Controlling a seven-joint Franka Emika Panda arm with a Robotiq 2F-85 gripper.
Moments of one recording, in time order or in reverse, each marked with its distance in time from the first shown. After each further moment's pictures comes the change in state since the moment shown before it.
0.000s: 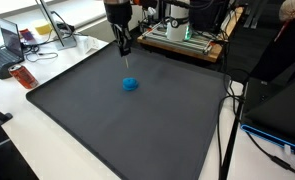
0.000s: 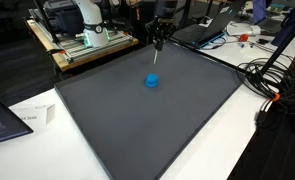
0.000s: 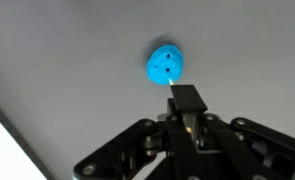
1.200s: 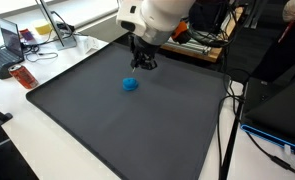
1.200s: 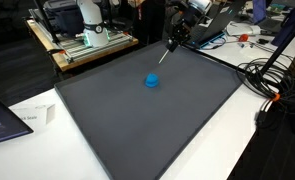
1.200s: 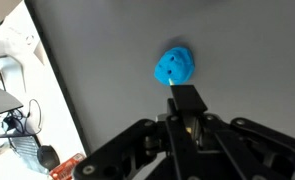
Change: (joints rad) arm 0.214 0.315 0.059 0.373 -0.368 -0.412 0.295
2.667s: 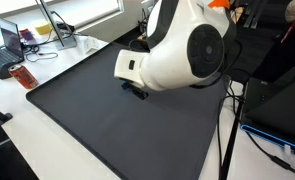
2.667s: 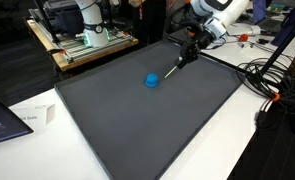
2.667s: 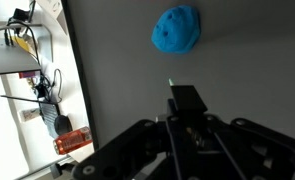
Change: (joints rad) arm 0.063 0.412 -0.036 0.481 -0.133 -0.227 -0.082
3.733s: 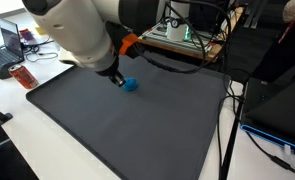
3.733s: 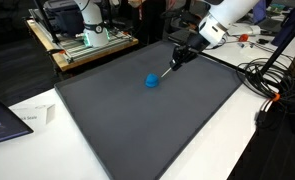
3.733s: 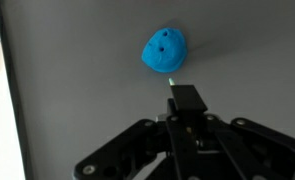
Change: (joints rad) arm -0.216 -0.005 -0.016 0.145 0.420 -0.052 -0.303
